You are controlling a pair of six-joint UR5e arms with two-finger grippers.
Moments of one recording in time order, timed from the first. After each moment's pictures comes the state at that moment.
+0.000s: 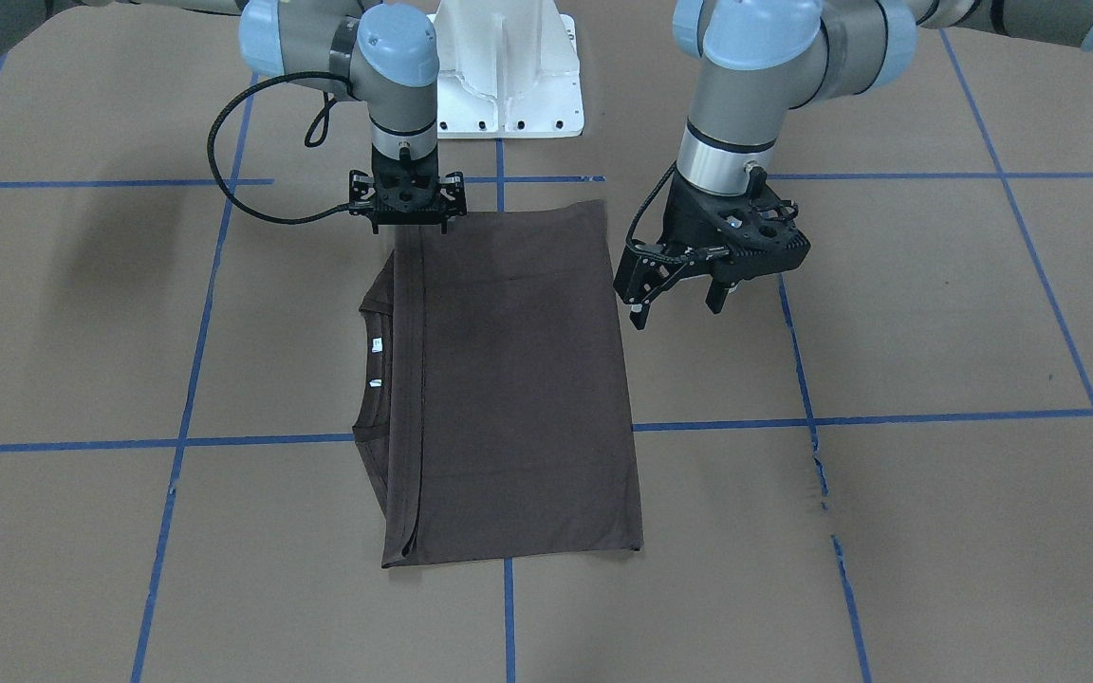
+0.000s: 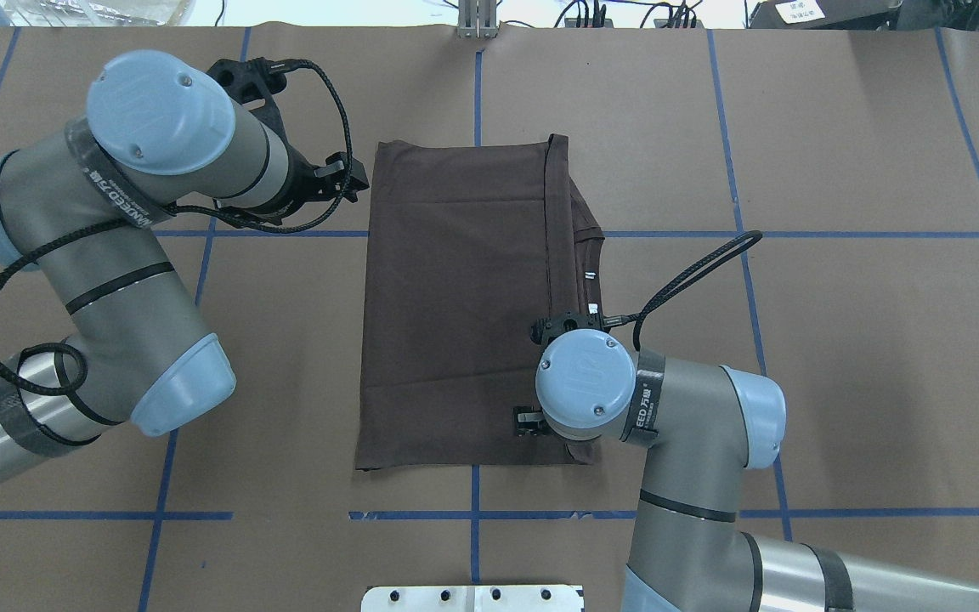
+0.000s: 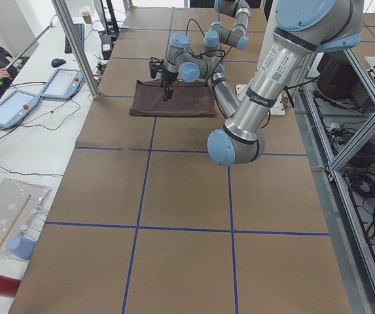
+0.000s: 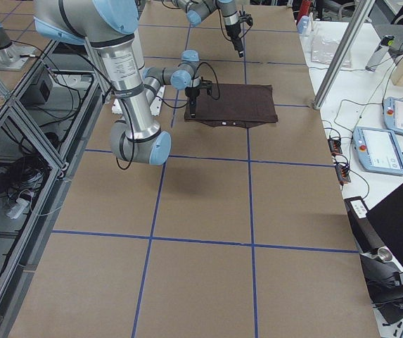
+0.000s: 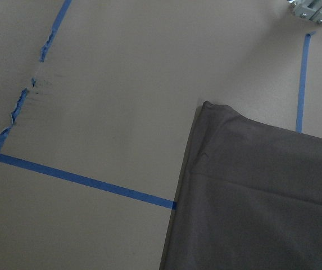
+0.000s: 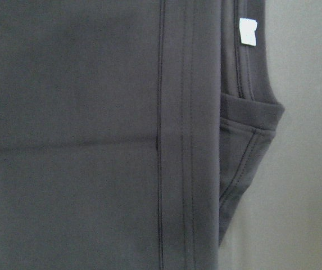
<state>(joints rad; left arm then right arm) -0.71 -2.15 -1.84 -1.61 -1.78 -1.39 0.32 -1.03 1.80 -1.72 1.73 1.26</state>
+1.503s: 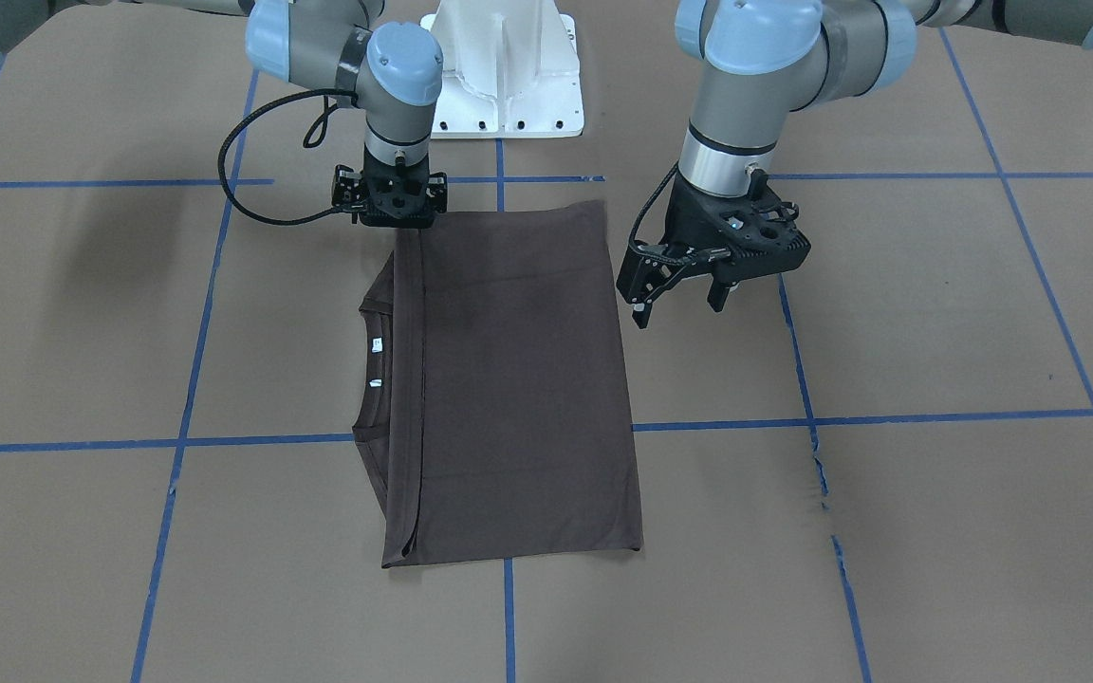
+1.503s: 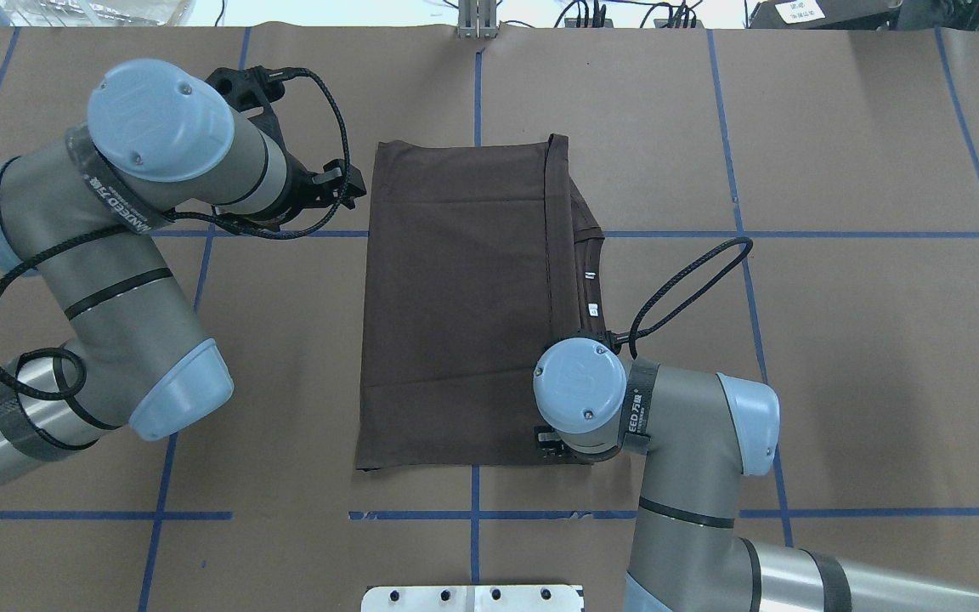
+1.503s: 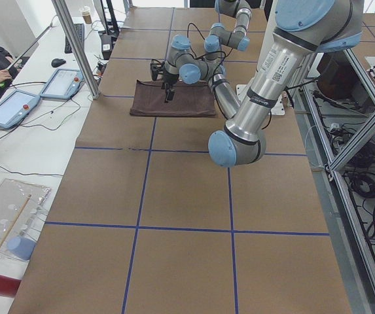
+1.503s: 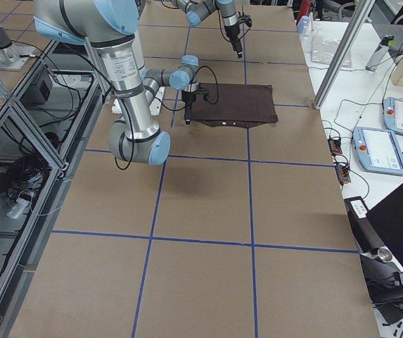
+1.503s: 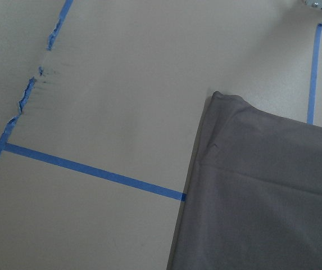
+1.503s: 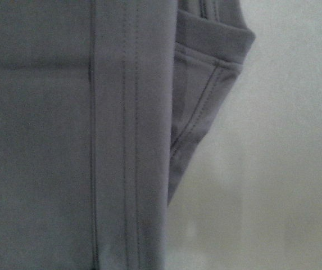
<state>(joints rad) -0.70 -2.14 -1.84 -1.61 -1.78 -1.39 0.31 -1.04 1.80 -1.84 1.77 1.23</state>
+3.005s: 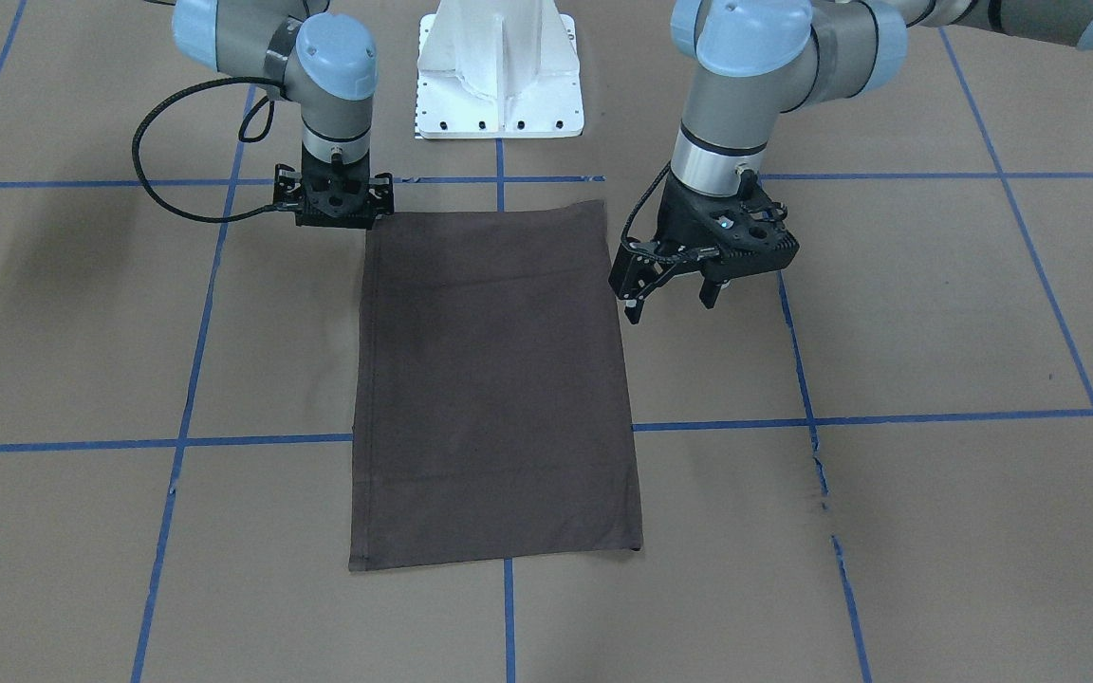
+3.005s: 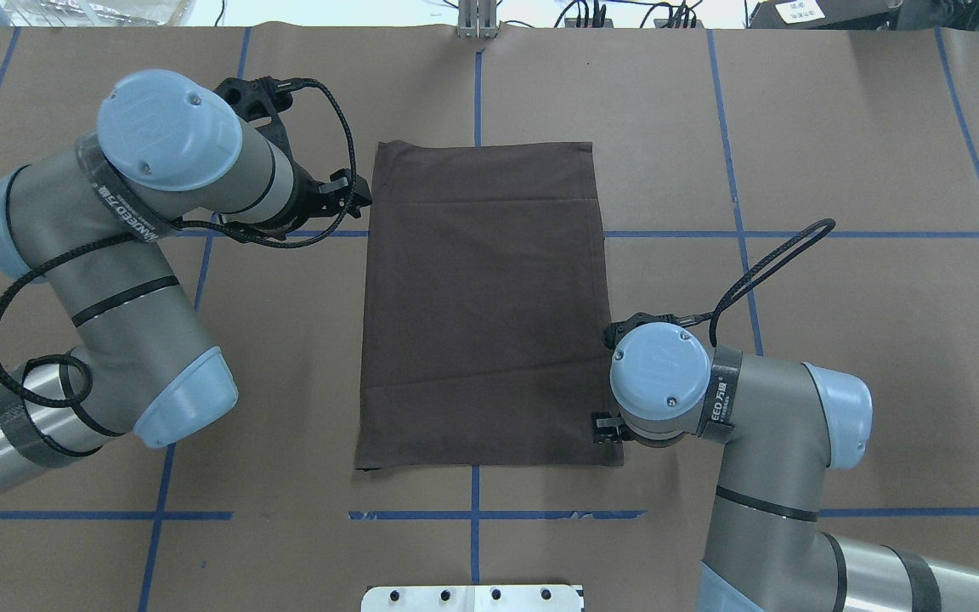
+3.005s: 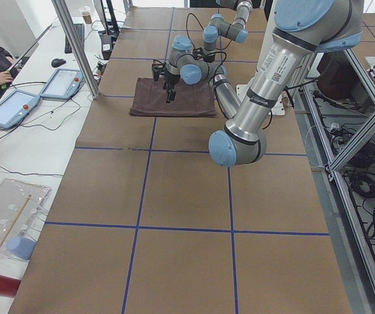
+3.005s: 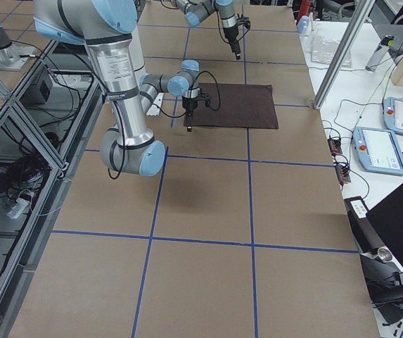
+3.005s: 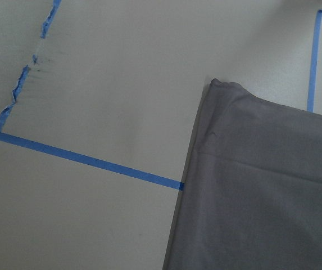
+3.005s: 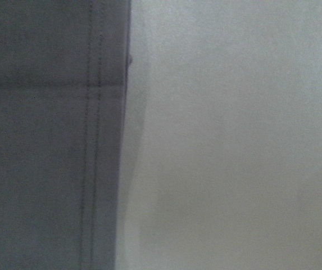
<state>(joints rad) -0.69 -2.14 -1.84 -1.61 -1.79 -1.39 0.36 -1.16 1.93 -1.83 1.76 1.19</state>
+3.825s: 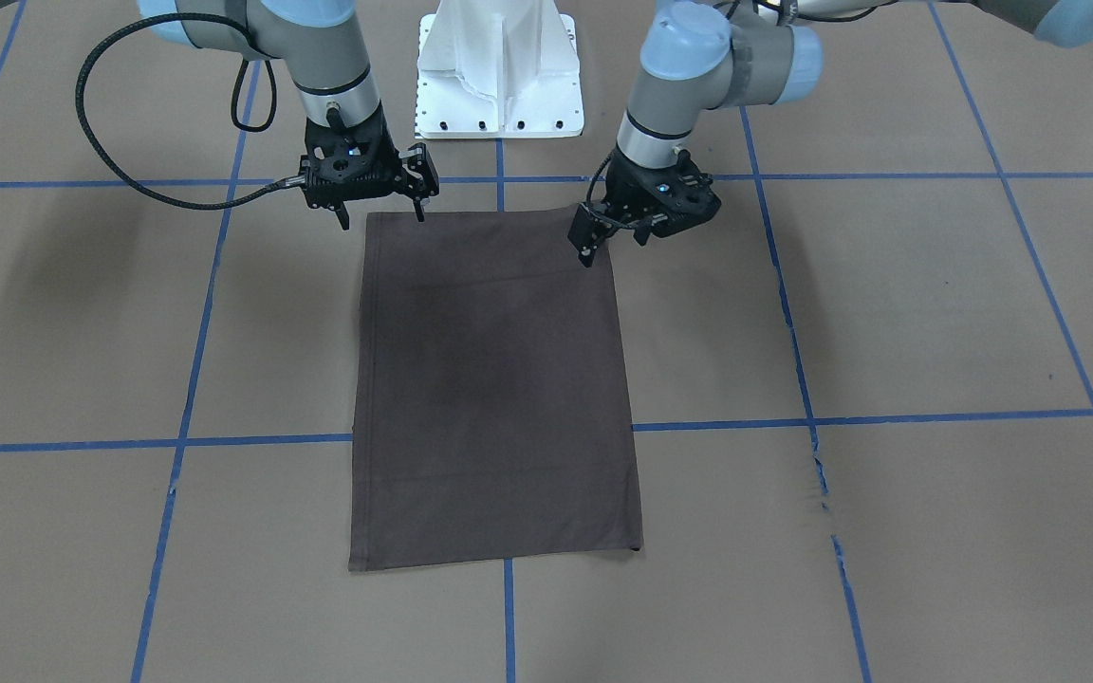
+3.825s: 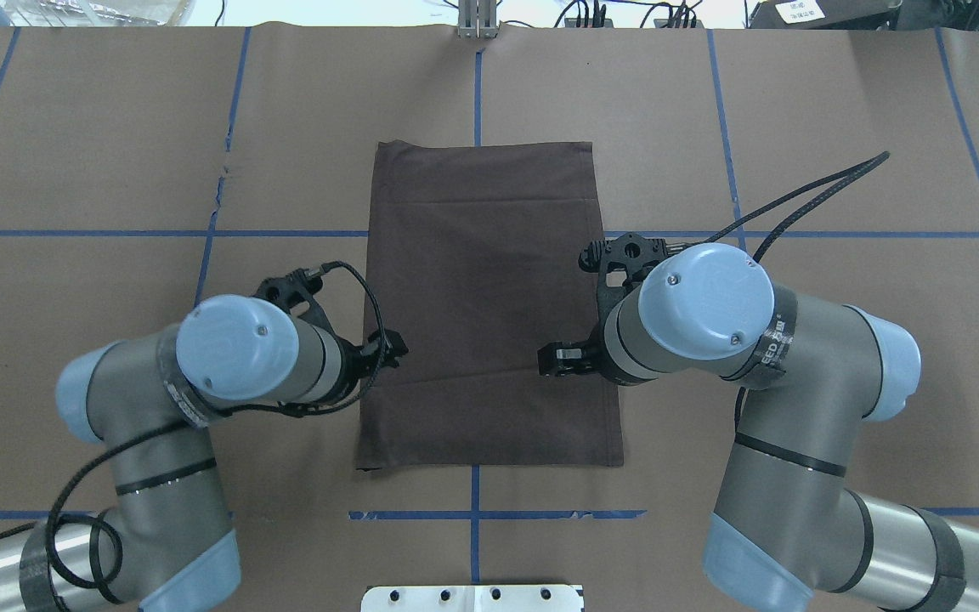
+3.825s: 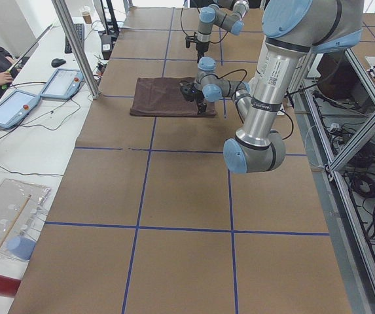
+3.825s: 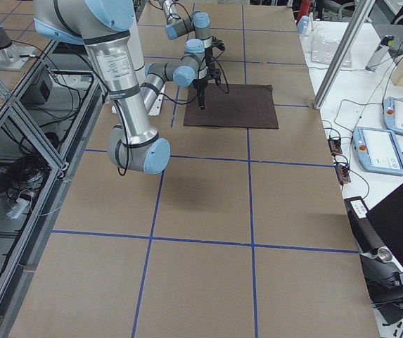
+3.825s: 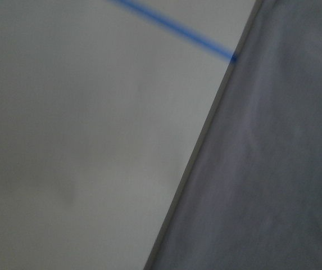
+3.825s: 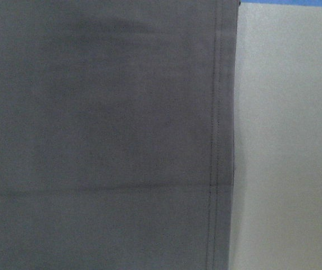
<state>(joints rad) -0.38 -2.01 -1.84 -1.79 -1.71 -1.85 0.46 -1.12 2.00 -1.62 1.80 1.21</state>
